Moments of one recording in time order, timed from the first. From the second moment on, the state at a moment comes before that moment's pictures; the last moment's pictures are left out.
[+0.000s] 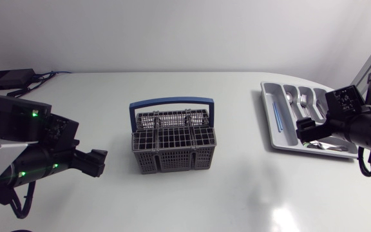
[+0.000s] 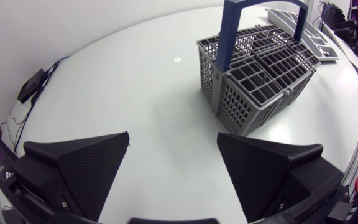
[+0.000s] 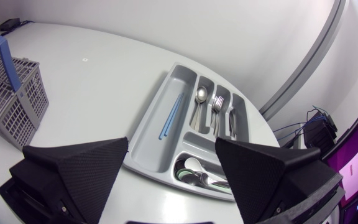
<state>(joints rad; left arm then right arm) -0.33 0.97 0.55 -0.38 -0.15 0.09 -0.09 1.12 0.61 -0.08 0.06 -0.37</state>
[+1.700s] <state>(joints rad) -0.08 0.62 0.38 -0.48 -0.01 0.13 -0.01 0.09 0.05 -0.03 0.02 -0.05</state>
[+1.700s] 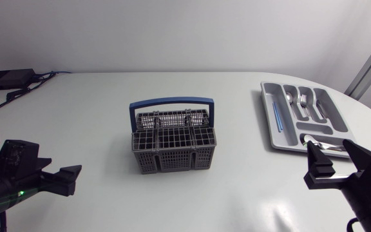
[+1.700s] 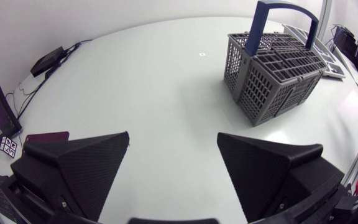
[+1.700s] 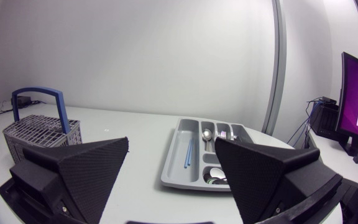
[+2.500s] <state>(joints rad) -0.04 0.32 0.20 -0.27 0.01 0.08 -0.01 0.06 0.03 -0.03 0.01 -0.03</state>
